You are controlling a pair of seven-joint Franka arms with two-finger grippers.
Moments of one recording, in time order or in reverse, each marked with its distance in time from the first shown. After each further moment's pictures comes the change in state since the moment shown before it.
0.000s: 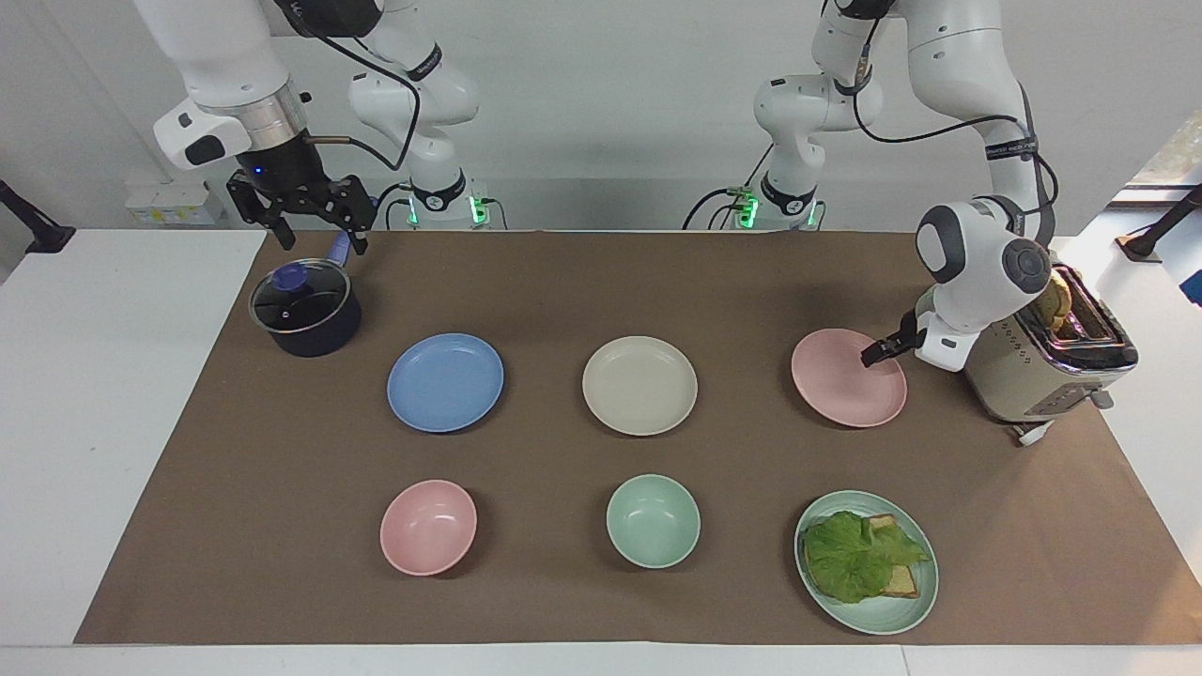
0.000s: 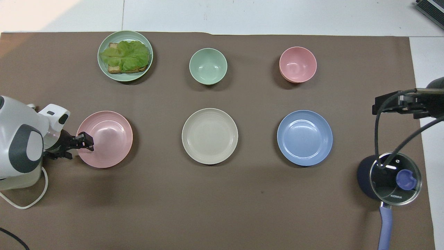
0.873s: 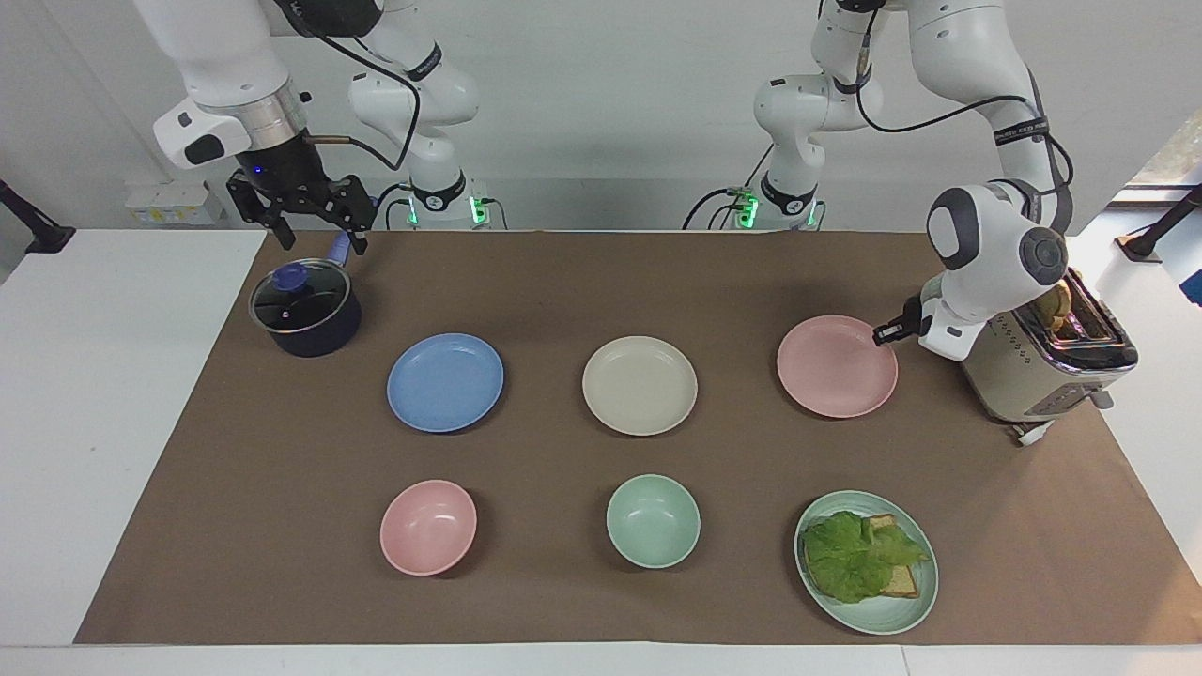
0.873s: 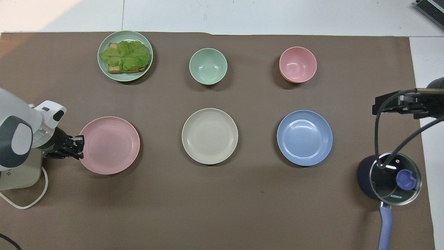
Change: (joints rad) left arm -0.004 -0.030 -0.017 0.122 -0.027 -0.267 -0.001; right arm 0.000 -0.001 0.000 0.000 0.000 0.000 0.003
